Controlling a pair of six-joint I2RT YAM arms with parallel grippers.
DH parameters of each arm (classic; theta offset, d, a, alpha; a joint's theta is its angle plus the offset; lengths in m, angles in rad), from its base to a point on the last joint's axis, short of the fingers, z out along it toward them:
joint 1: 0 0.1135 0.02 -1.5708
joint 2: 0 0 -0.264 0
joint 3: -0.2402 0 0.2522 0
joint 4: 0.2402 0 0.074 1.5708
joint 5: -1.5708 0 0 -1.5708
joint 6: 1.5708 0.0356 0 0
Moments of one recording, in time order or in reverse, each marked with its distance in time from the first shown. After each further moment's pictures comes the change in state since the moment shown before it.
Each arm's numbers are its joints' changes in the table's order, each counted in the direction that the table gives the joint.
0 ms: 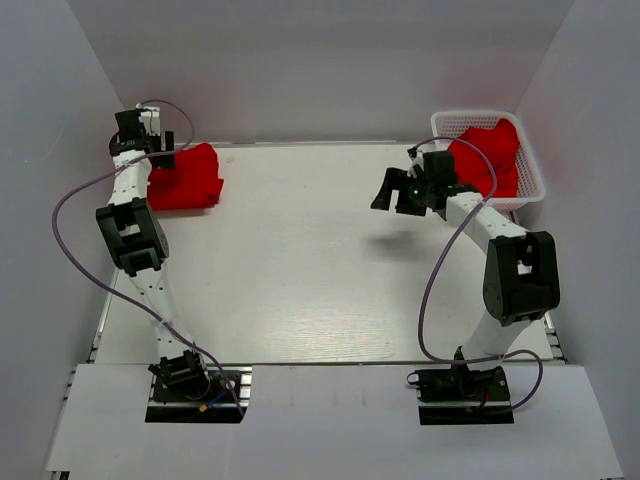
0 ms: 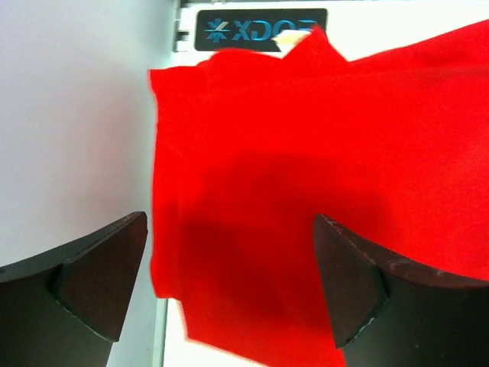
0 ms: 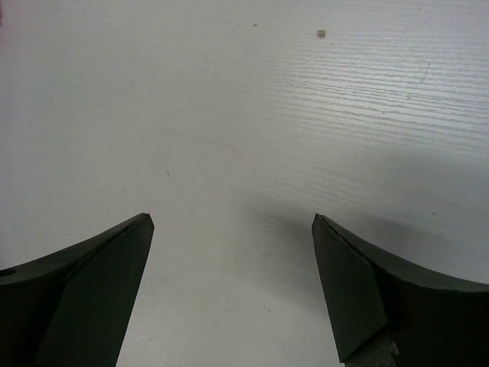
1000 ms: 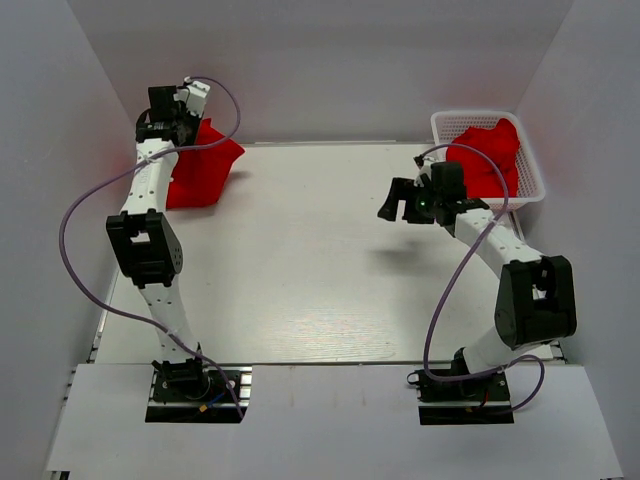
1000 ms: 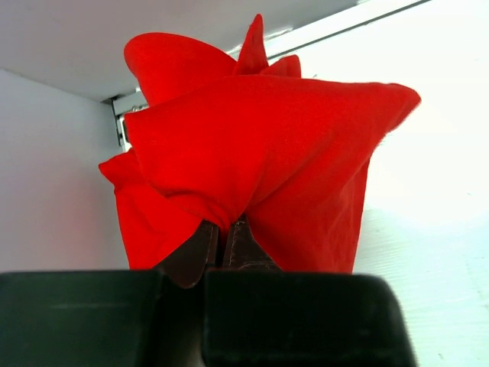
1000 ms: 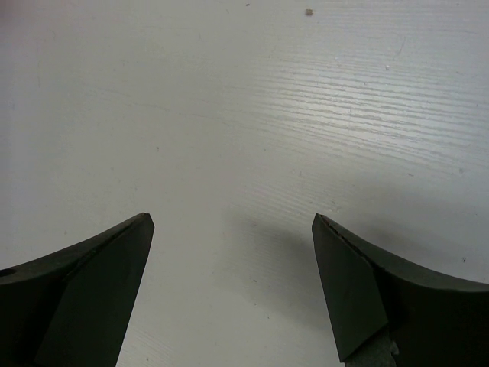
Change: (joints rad) left arm -0.215 -0.258 0.072 0.090 -0.038 0.137; right arm 0.000 -0.164 0.156 -0.032 -0.047 -0.051
